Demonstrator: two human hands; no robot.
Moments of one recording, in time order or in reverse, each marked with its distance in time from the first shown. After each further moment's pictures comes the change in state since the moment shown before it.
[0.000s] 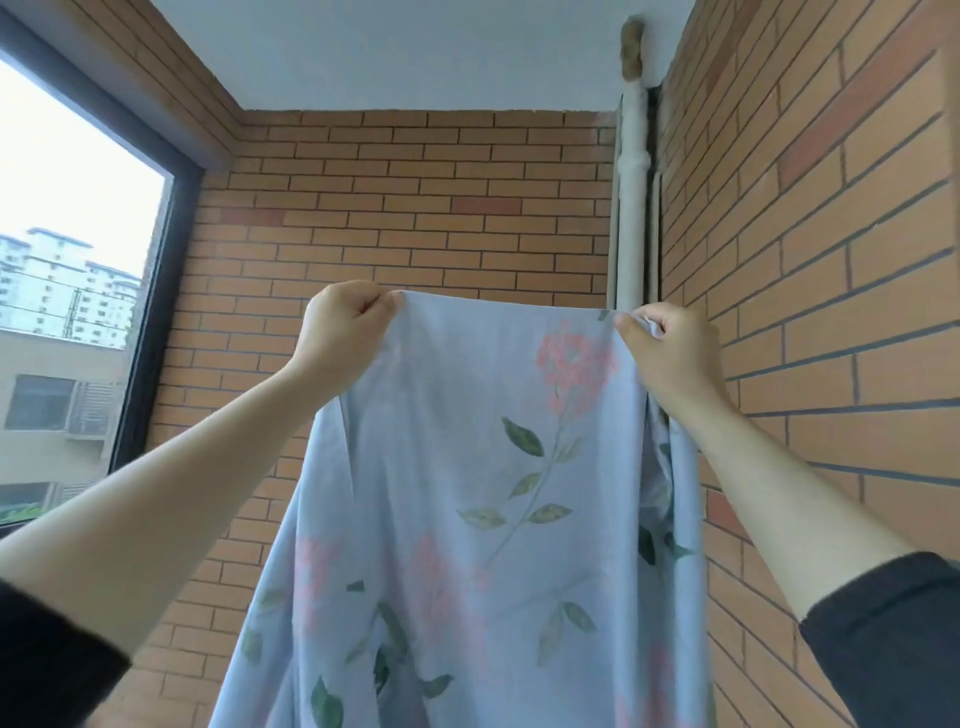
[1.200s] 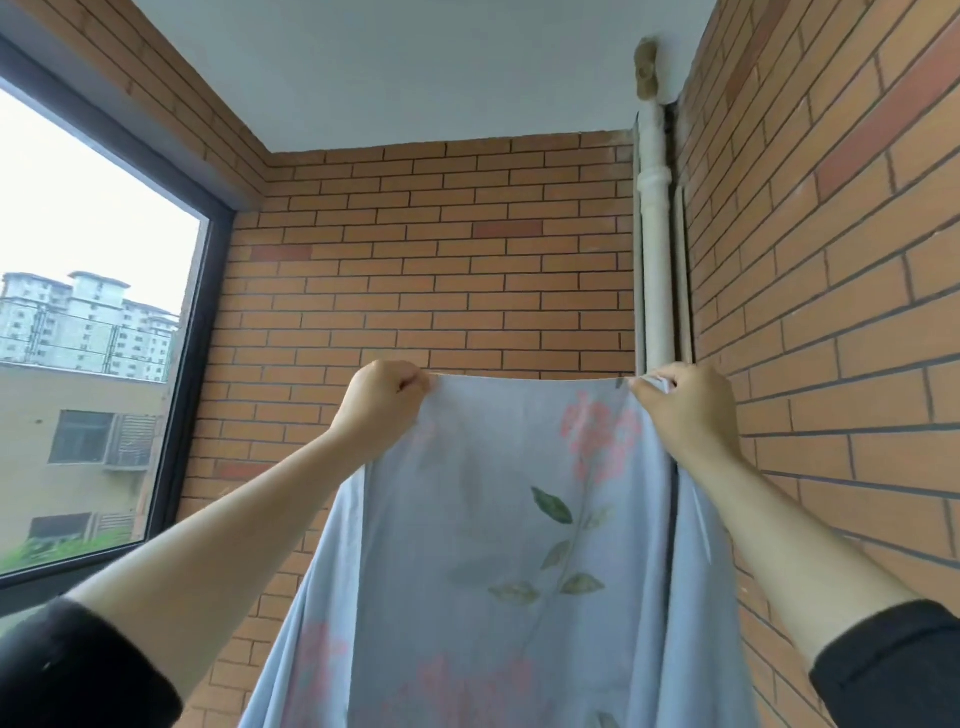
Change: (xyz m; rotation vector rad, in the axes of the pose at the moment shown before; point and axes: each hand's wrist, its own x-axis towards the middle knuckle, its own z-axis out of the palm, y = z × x) left_hand -0.002 -0.047 0.003 0.129 -0.191 -0.034; right_hand -0.017 0.005 0.044 -0.113 -0.011 0.165
